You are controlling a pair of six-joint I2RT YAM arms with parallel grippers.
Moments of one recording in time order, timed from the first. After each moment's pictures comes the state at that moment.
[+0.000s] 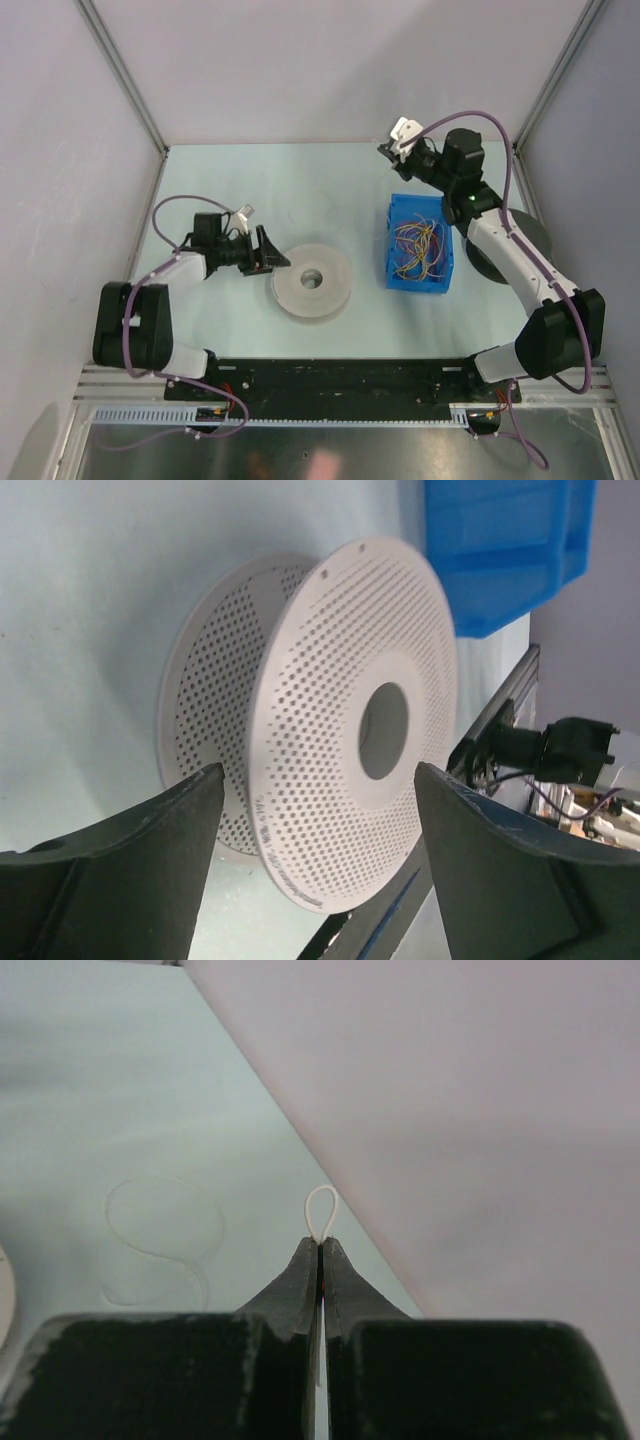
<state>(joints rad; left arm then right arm) -0.06 1.39 0.67 -0.13 0.84 -0.39 0.36 1.43 1.29 0.08 -0.51 -0.55</state>
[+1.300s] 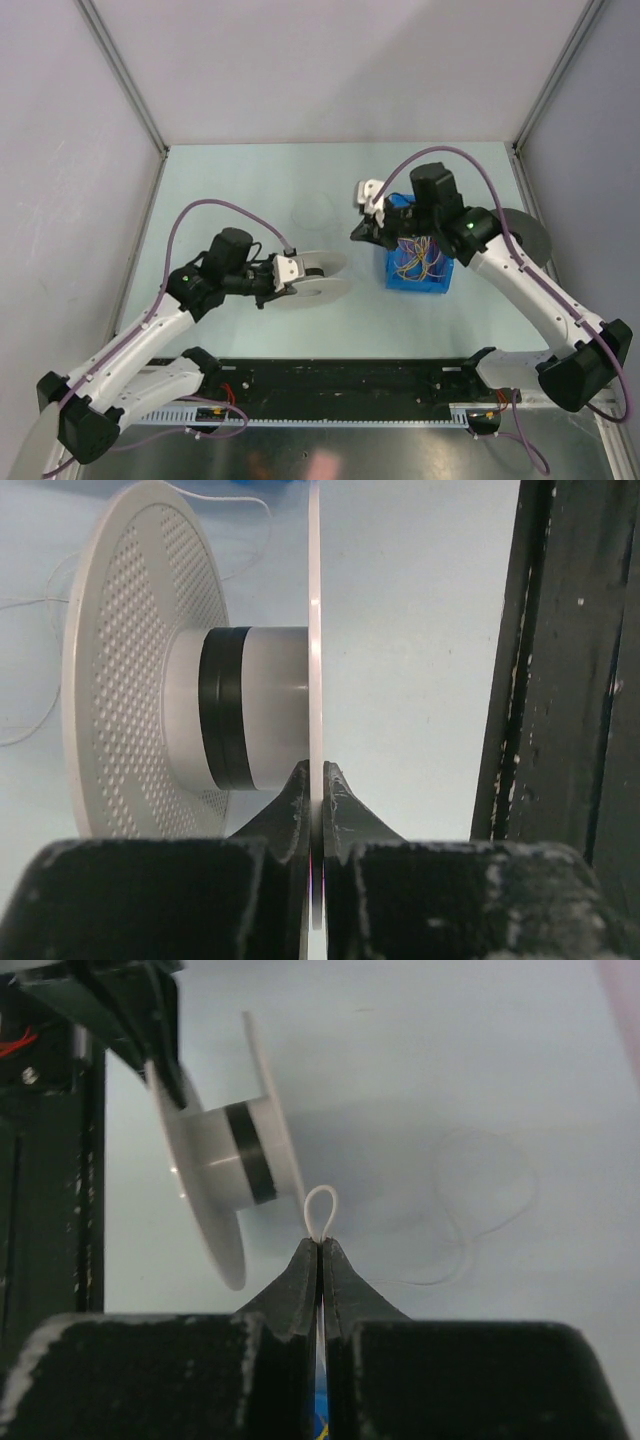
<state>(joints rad) -0.60 0.90 0.80 -0.61 0.57 0.57 0.56 1.26 1.29 -0.53 -0.70 -0.55</state>
